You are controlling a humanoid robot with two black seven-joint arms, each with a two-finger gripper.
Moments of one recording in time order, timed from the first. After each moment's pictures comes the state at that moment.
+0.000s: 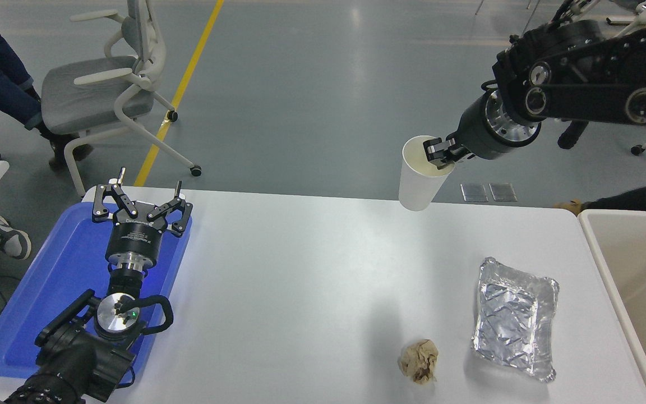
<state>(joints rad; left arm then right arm) -0.50 0.10 -1.16 -0.54 -0.09 -0.64 -0.35 2.10 -0.34 -0.97 1.28 -0.40 0.48 -0.09</state>
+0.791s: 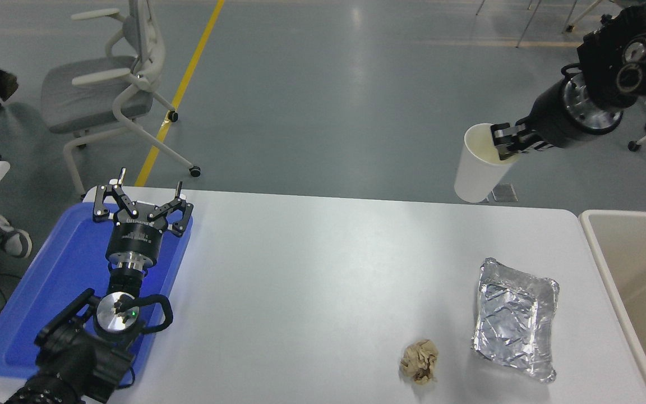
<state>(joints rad) -0.50 0.10 -1.16 -0.54 -0.09 -0.64 -0.35 2.06 -0.65 -1.03 1.23 -0.55 0.56 -0.08</state>
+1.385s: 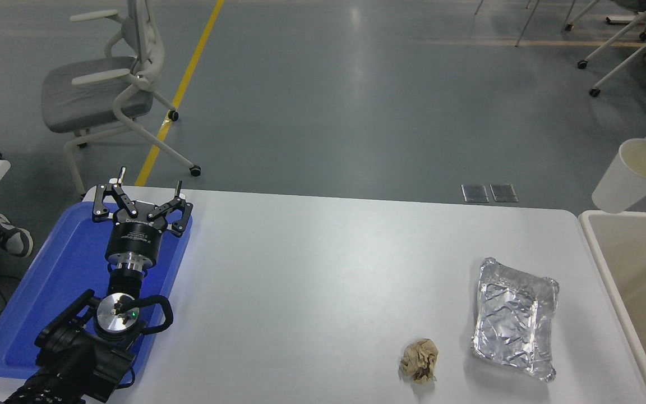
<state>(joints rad) -0.50 0.10 -1.16 -0.54 -0.09 -0.64 -0.36 1.74 -0.89 -0.93 0.83 -0.74 0.63 0.07</state>
